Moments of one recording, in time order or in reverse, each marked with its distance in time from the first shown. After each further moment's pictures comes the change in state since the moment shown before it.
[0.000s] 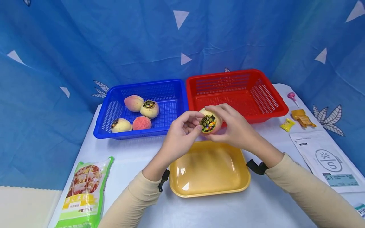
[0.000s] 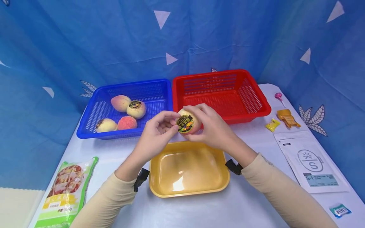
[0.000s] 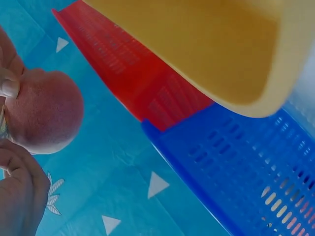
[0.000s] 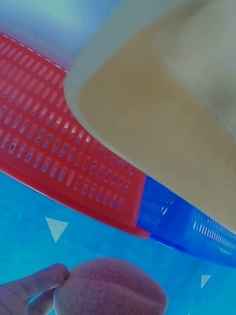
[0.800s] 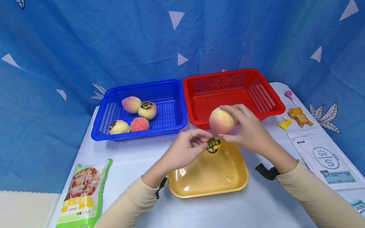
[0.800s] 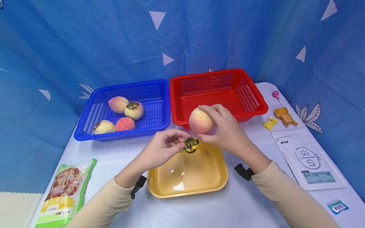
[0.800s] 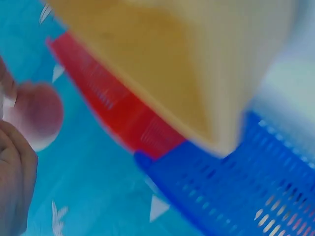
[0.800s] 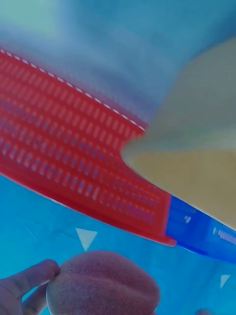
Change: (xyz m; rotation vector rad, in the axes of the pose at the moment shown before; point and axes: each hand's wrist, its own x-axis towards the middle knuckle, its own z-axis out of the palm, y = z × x) left_hand -0.014 -0.009 0.013 0.094 -0.250 -0.095; right_hand -0.030 0.011 -0.020 -0.057 0.047 0.195
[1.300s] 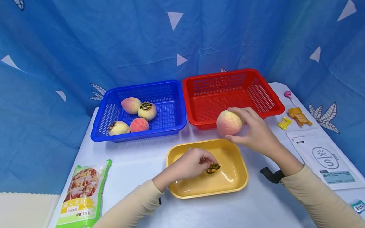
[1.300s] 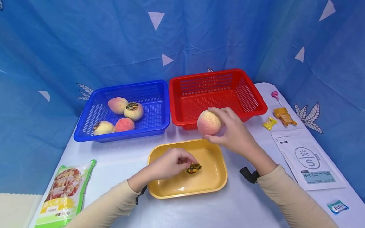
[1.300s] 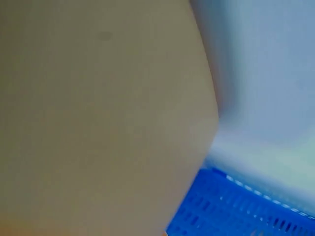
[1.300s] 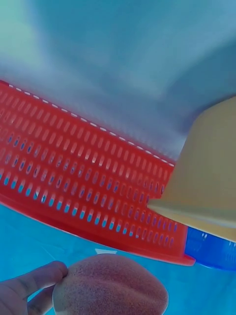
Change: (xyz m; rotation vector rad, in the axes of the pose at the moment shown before) left_hand -0.001 -0.041 0.032 0.334 -0.288 -0.044; right_hand -0.014 0.022 -0.003 0.070 0.005 0.075
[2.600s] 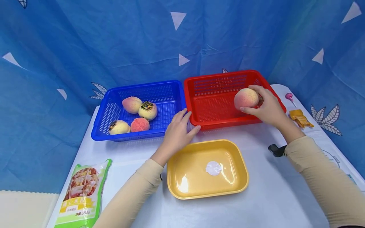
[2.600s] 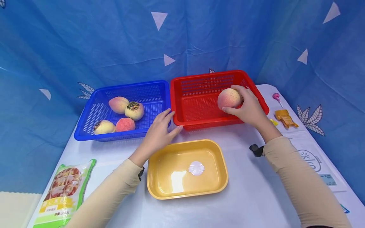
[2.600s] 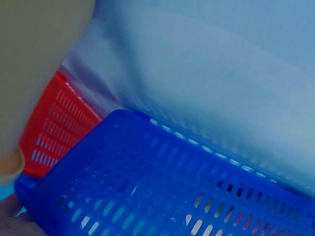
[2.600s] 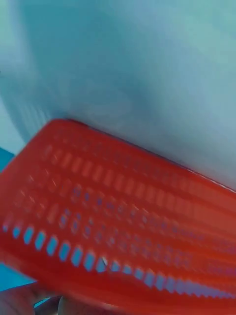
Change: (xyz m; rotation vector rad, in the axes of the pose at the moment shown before) left_hand 0.037 -0.037 -0.053 0.336 0.485 -0.185; right_hand 0.064 0.078 -0.031 0.068 -0.006 0.230
